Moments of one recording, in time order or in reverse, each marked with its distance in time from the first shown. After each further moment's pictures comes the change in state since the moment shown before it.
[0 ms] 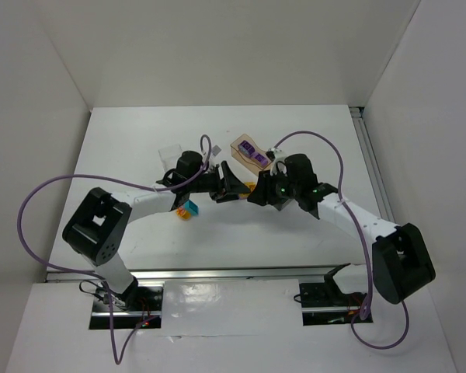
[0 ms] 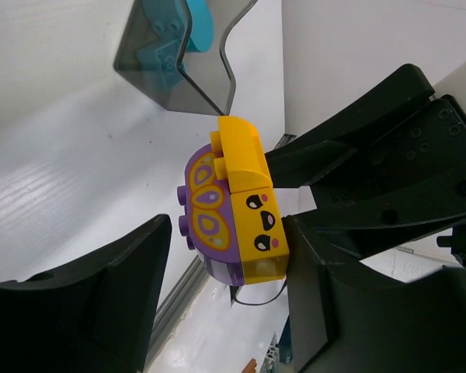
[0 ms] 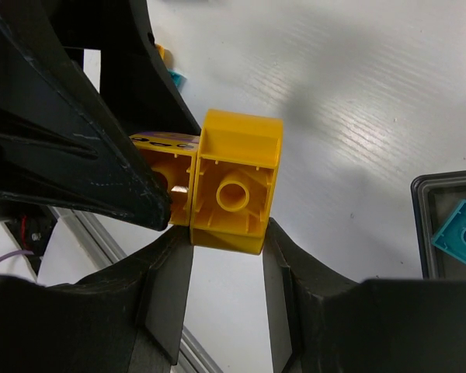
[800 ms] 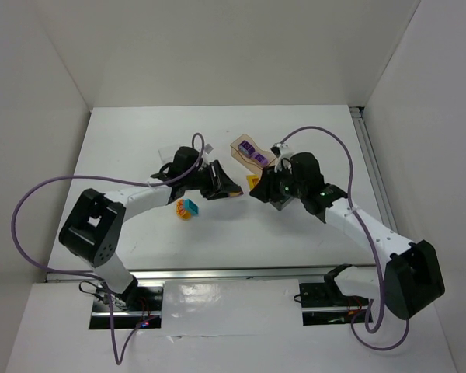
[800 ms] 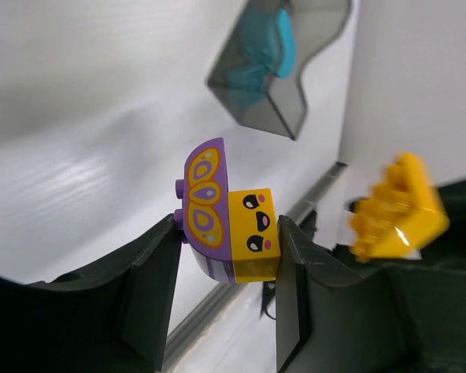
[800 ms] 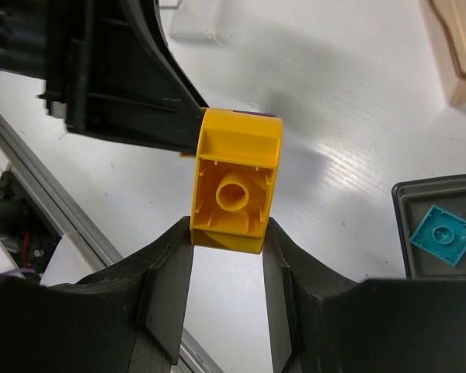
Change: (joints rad) left arm 0.032 -0.023 0.058 -0.242 -0.097 0.099; right arm 0.014 -0.103 0.019 -0.047 0.069 -0.003
